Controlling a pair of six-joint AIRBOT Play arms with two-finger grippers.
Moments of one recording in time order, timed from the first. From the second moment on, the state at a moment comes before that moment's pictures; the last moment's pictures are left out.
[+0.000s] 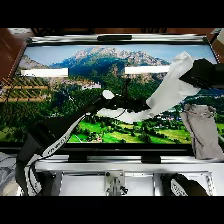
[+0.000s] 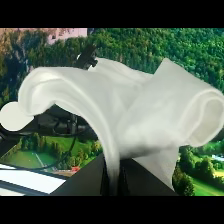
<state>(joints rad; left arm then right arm) -0.72 -2.02 1.72 0.23 -0.76 -1.32 -0.12 -1.04 1.62 -1.08 1.56 1.63</state>
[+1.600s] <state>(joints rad) -0.20 -1.22 1.72 0.61 -1.07 -1.32 0.30 -1.65 1.62 -1.34 1.24 1.79</state>
